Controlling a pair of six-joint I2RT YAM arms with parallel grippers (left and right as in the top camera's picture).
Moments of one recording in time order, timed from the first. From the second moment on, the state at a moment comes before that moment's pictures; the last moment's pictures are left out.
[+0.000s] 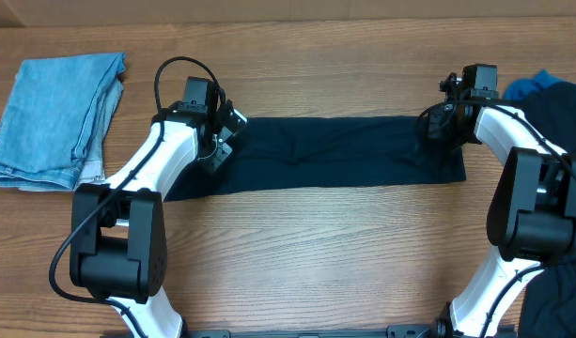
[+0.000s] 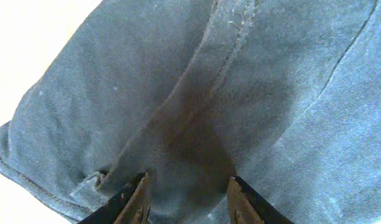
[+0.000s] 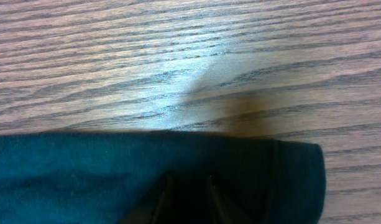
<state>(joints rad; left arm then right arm) -0.16 1.90 1.27 -0.66 -0.09 0.56 -0.15 2.07 1.36 -0.49 -0.11 -0.04</state>
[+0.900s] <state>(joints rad) -0.16 1.90 1.20 -0.62 -0.18 0.56 -0.15 2.07 1.36 -0.49 -0.12 -0.04</state>
